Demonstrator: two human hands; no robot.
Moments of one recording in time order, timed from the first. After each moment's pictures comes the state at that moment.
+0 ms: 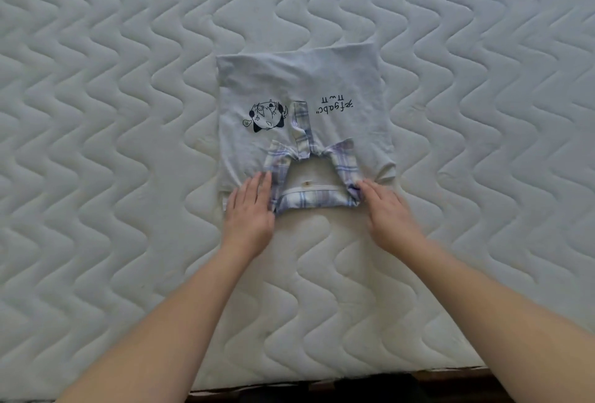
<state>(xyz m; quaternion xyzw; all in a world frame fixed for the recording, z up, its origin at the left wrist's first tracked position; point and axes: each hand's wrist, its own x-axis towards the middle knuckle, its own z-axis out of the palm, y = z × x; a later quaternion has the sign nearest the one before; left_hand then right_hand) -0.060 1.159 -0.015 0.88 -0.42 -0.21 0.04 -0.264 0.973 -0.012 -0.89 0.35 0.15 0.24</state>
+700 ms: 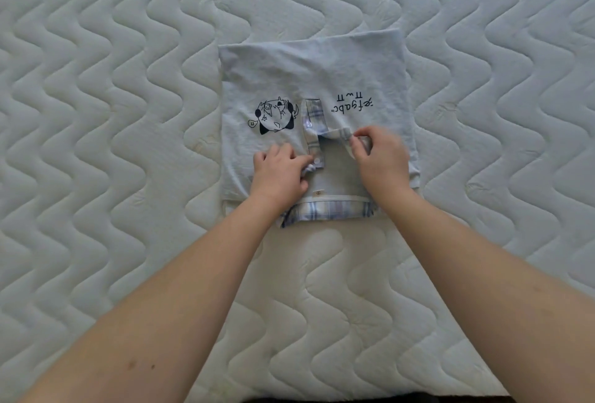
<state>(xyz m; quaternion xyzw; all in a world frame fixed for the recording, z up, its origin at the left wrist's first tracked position) -0.017 1.057 -0.023 0.85 -0.47 -0.22 -0.03 -0.150 0.926 -0.012 -0.80 0.48 -0.09 0.36</state>
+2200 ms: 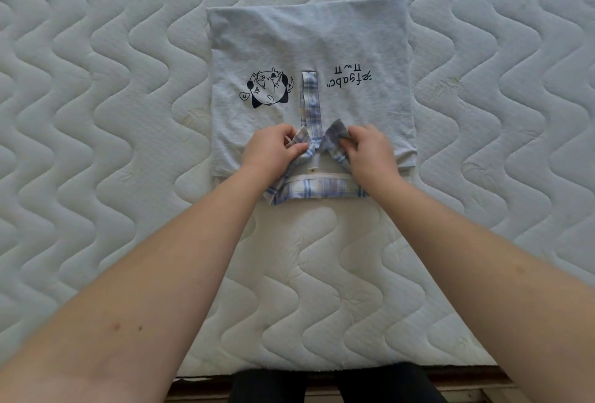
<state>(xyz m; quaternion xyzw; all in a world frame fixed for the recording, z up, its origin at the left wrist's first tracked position) -0.009 1.056 -0.026 0.87 -0.30 -0.35 0.16 -0.160 0.940 -0.023 -0.82 0.44 0.05 0.37</state>
